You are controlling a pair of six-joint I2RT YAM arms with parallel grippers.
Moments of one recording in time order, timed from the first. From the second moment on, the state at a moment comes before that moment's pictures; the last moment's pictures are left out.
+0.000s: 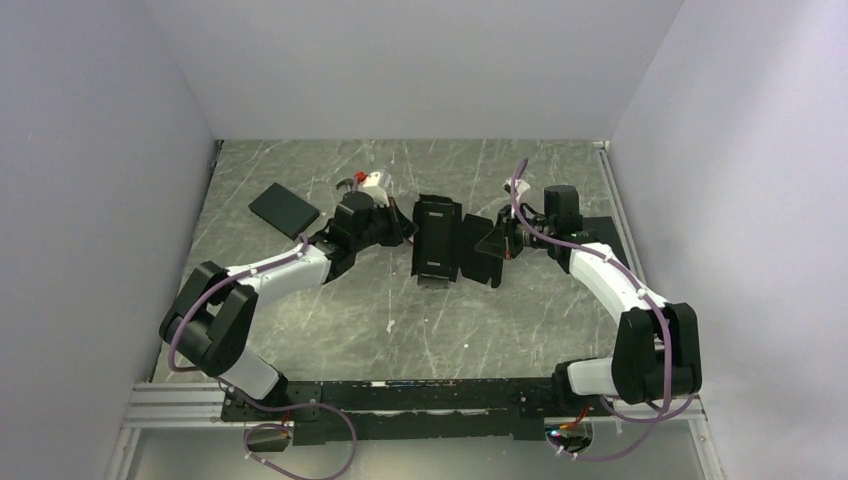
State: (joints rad) left arm -0.60 1.54 0.87 0.30 0.15 -0.63; right arm 0.15 1.33 0.82 -0.18 -0.88 -0.04
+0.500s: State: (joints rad) left arm -0.61 1.58 0.86 0.42 0.25 -0.69; right arm 0.15 1.34 0.81 -0.15 -0.75 -0.04
